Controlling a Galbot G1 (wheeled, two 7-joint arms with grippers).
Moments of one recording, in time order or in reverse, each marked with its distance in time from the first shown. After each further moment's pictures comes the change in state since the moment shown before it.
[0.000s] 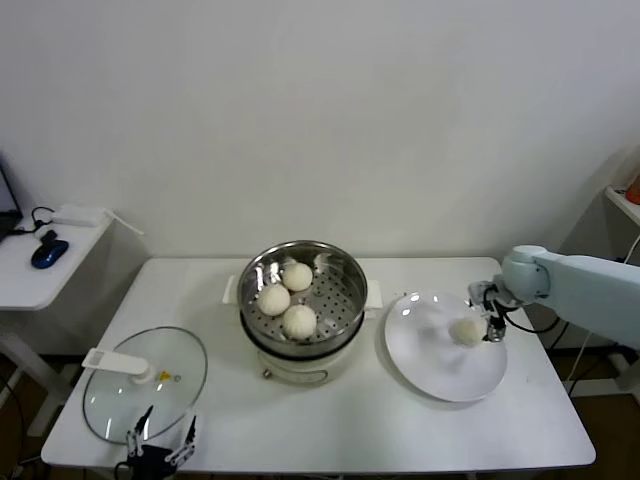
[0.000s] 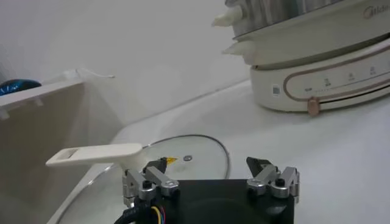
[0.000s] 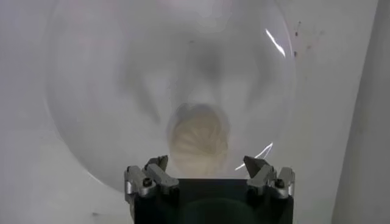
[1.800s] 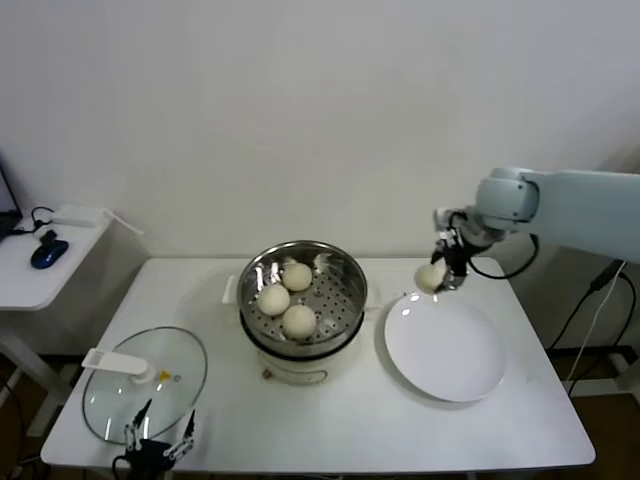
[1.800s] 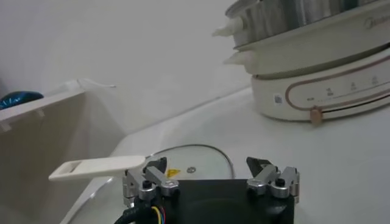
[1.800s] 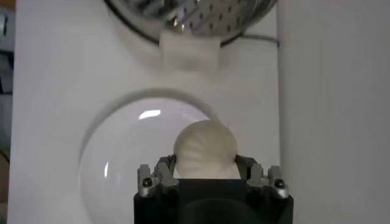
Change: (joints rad) left arm 0.000 0.016 0.002 -0.025 -0.003 -0.001 -0.004; right arm 0.566 0.164 -0.307 0.252 0.585 -0.175 -0.012
